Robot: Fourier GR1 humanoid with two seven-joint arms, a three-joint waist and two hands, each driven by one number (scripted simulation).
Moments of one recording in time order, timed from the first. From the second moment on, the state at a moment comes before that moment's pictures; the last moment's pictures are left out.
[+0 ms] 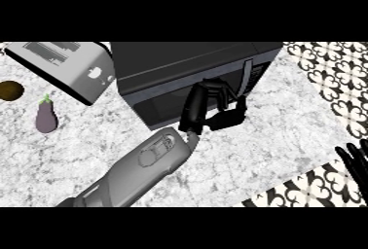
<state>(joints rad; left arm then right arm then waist) -0.85 0.00 -0.71 -0.99 0.51 0.69 -0.15 0.30 -0.53 -0.01 -1.71 -0.58 0.55 -0.55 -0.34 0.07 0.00</state>
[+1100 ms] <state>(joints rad) -0.85 0.00 -0.70 -0.95 0.64 0.73 -0.32 0.31 -0.62 -0.06 -1.84 -0.74 0.60 -0.47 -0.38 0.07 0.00</state>
